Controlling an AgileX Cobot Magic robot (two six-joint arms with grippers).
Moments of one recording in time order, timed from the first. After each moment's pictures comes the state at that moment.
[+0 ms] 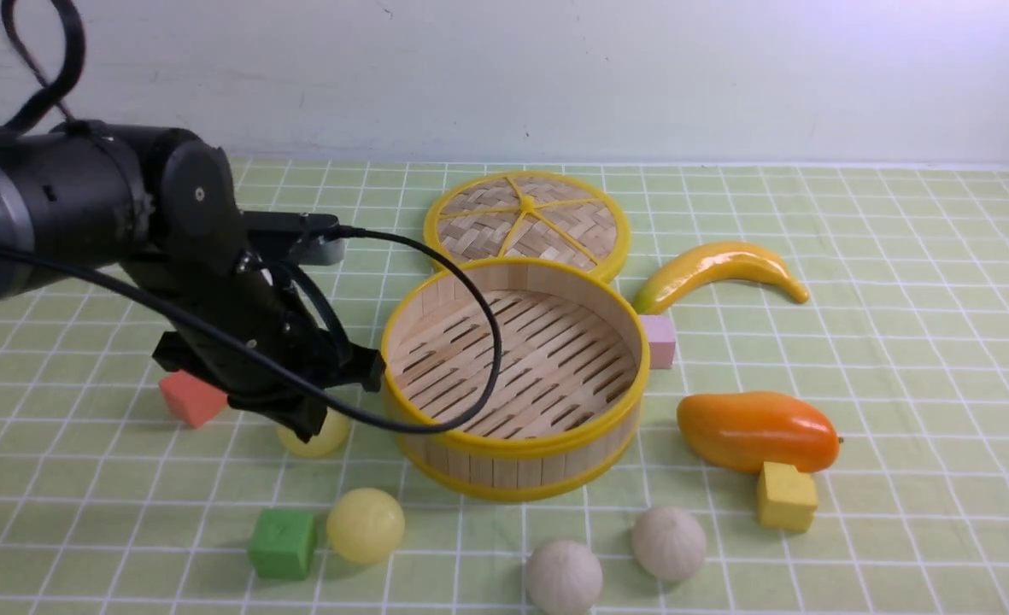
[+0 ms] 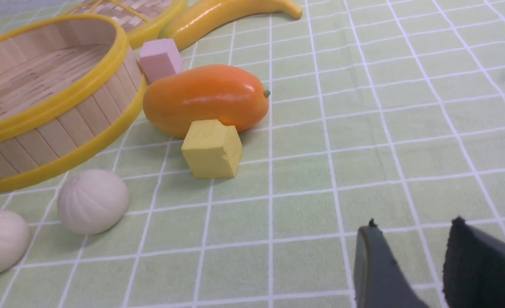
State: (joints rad) right arm 0.08 -0.01 0.01 0.01 0.41 0.22; left arm -0.31 1.75 -1.27 -0.09 0.81 -0.07
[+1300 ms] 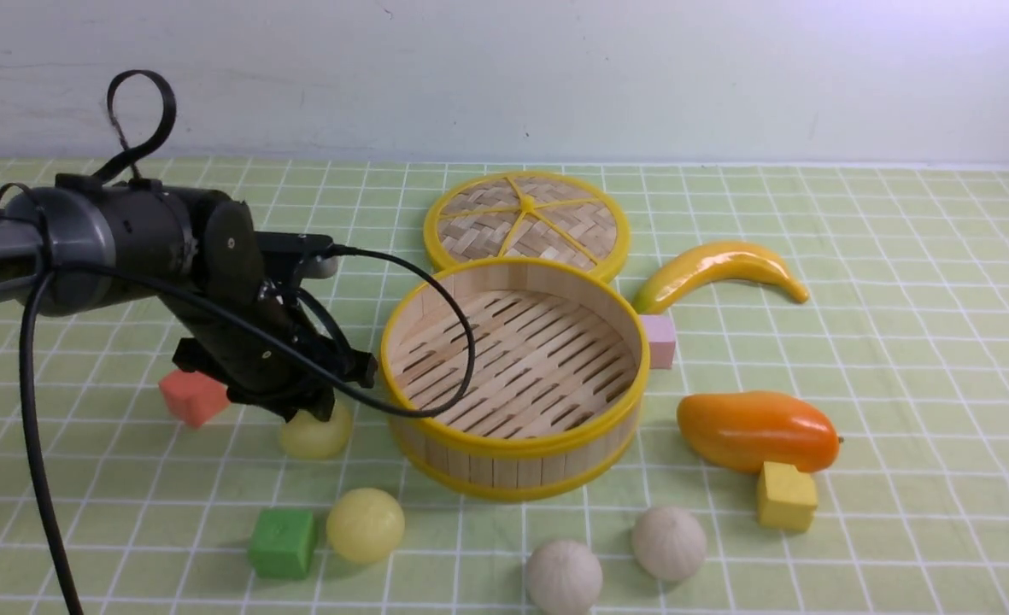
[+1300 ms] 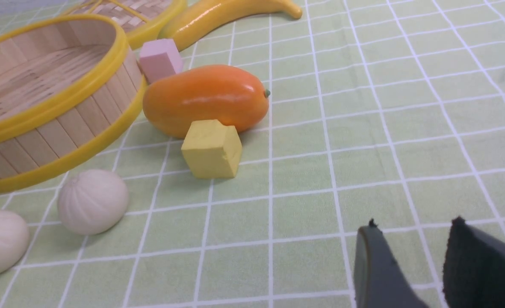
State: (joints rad) right arm 0.08 -0.01 0.01 0.01 0.41 0.22; left arm -0.25 1.94 -1.32 -0.07 0.63 -0.05
